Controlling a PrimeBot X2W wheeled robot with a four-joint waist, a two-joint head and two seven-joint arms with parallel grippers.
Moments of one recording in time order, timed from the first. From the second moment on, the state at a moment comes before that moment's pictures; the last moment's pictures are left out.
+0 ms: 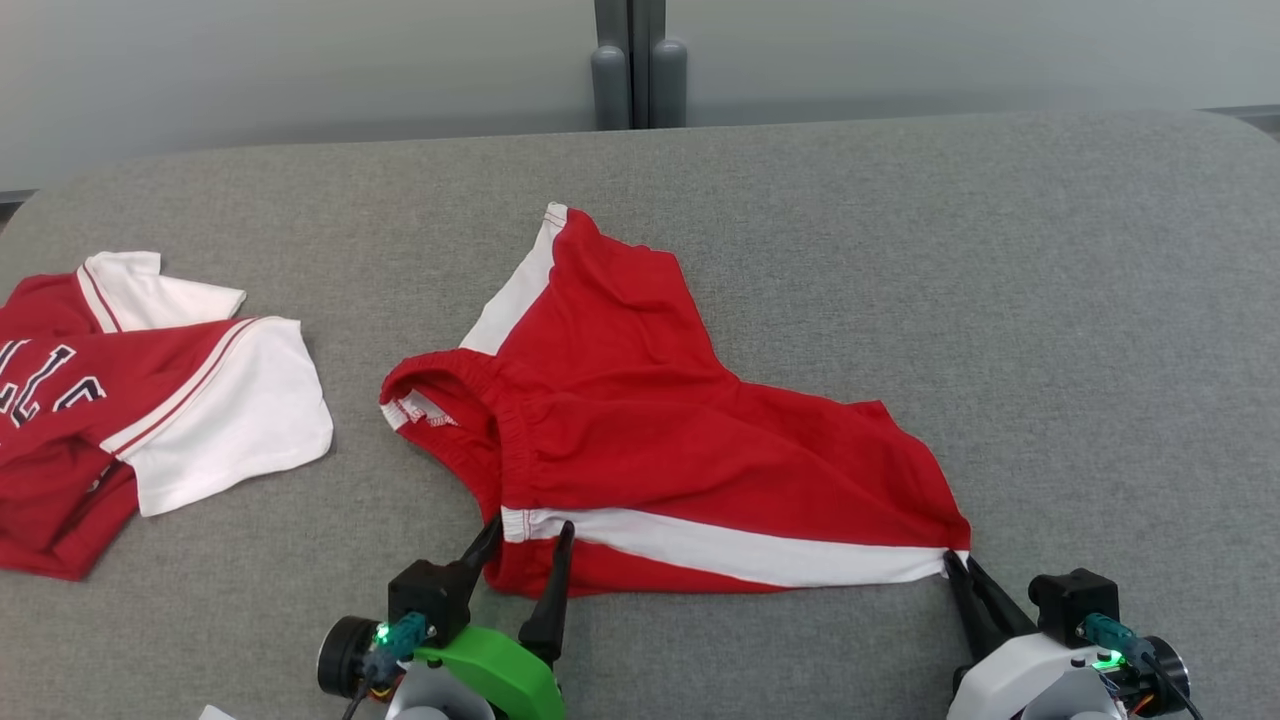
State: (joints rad) left arm -0.17 0.05 -0.40 0.53 -0.33 -0.13 -0.26; right arm -0.12 -0.05 0.03 0.59 0.13 0.13 -0.26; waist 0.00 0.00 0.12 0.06
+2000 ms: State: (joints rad) left arm -1.27 0.25 -0.45 0.44 -0.51 -0.13 -0.26; right arm -1.21 -0.24 0.10 0.36 0.24 0.13 -0.23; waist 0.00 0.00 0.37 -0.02
